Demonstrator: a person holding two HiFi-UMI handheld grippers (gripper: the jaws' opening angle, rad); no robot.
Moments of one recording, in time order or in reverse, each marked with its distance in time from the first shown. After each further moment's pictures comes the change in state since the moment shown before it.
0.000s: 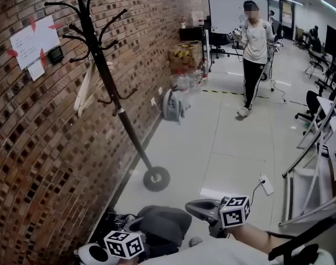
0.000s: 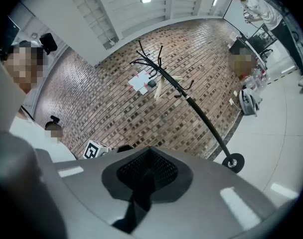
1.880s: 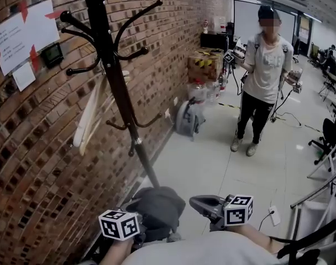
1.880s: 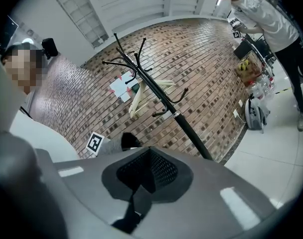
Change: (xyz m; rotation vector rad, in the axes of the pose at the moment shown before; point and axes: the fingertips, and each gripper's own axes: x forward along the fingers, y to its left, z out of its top) left arm 0.142 0.166 0.234 -0.013 -0.085 -0.013; right arm 0.153 -0.164 0.172 -0.046 -0.010 -0.023
